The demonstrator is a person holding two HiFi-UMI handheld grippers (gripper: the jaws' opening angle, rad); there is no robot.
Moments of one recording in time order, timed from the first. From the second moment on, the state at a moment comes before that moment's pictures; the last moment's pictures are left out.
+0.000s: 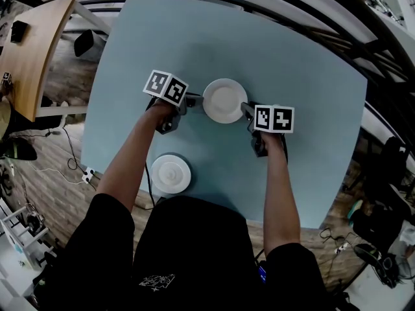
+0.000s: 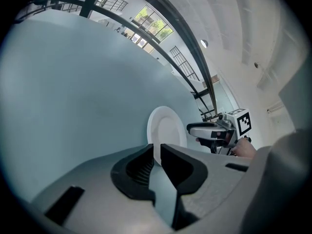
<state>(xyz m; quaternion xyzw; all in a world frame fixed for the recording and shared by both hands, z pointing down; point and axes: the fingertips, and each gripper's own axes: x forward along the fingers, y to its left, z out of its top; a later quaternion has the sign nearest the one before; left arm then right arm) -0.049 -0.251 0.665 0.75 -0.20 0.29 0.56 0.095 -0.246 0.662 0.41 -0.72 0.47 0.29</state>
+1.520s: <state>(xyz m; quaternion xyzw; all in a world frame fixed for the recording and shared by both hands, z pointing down) -0.179 -0.024 0.638 0.70 -0.38 0.19 0.58 -0.031 -0.048 0.637 0.18 -0.81 0.47 0.32</state>
